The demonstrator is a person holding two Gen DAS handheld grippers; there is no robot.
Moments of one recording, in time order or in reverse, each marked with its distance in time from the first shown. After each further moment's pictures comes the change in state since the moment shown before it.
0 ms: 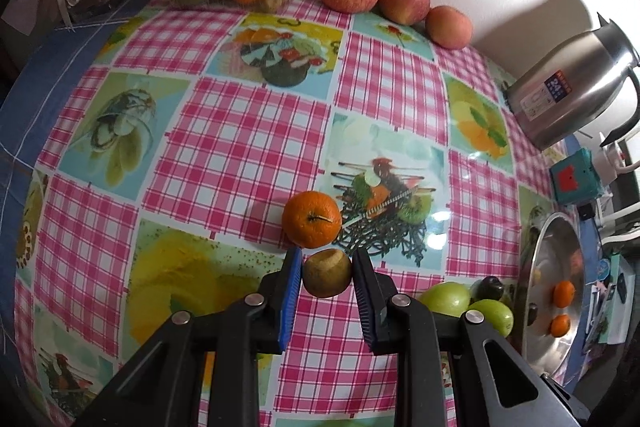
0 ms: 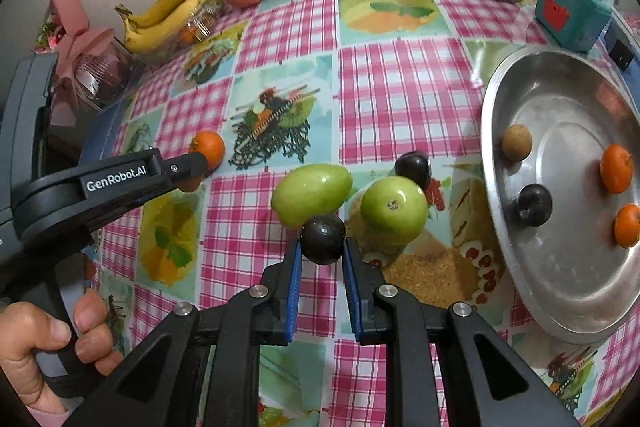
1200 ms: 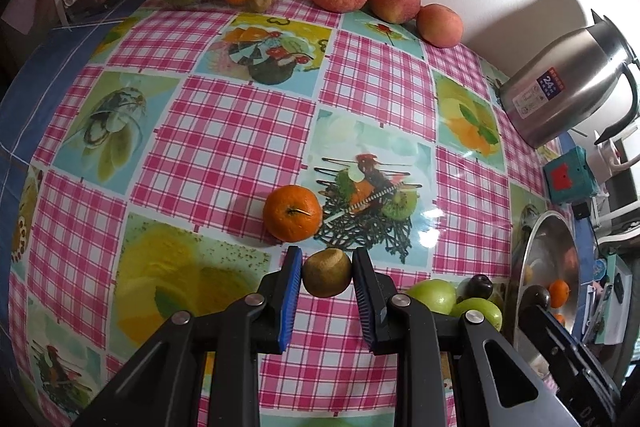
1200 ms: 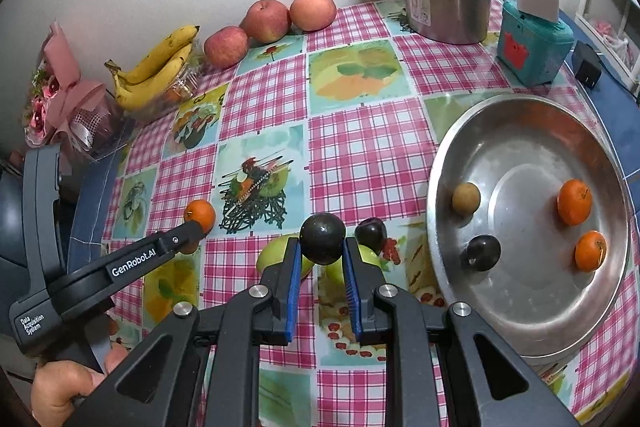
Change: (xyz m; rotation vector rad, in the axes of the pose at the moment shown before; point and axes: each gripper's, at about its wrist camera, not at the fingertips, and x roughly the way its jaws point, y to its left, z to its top) left arm 0.004 -0.011 -0.001 0.002 0.008 -0.011; right arm -0.032 -0.017 0.025 0.068 -0.120 -0.047
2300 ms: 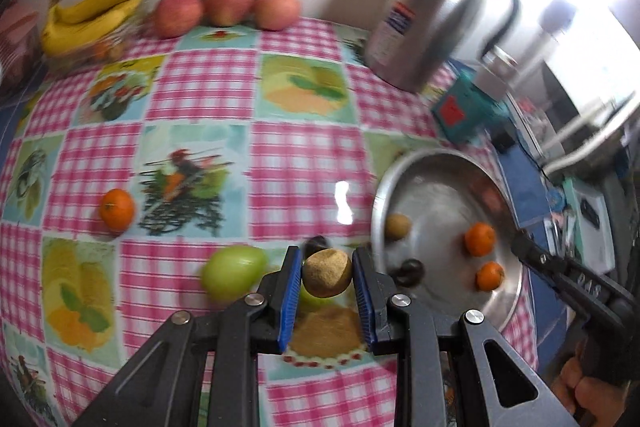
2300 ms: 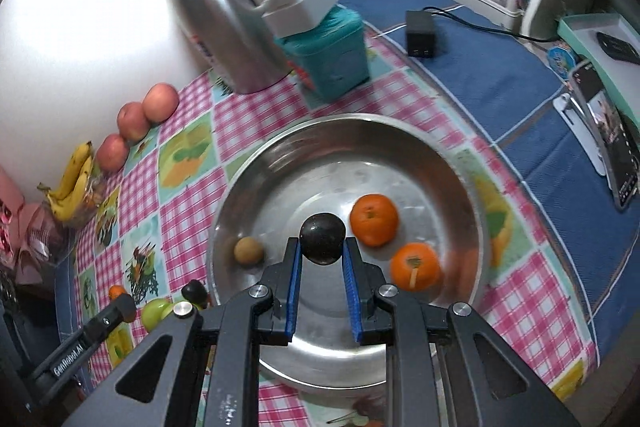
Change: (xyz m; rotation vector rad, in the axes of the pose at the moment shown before) left arm -0.018 -0.143 -0.052 0.276 -0.017 -0.144; right arm -0.063 -0.166 0.005 0.329 -0.114 -0.143
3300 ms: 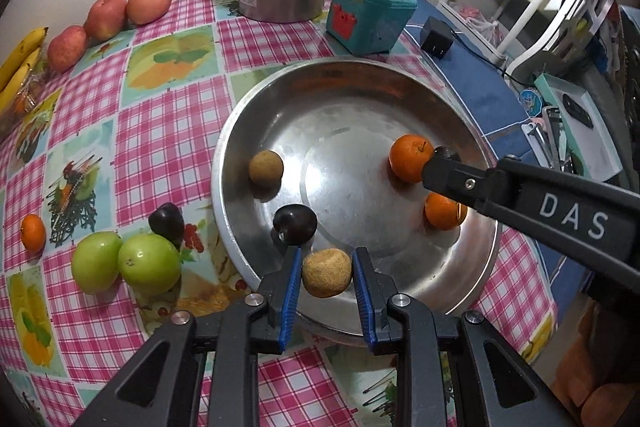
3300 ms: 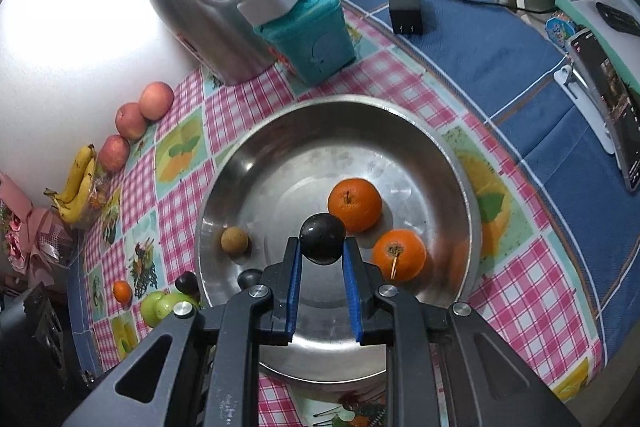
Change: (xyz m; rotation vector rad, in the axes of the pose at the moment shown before) left arm 0.053 -0.094 -0.034 0.250 0.103 -0.009; right arm 0.013 -0.014 -0.004 0.023 0.071 0.046
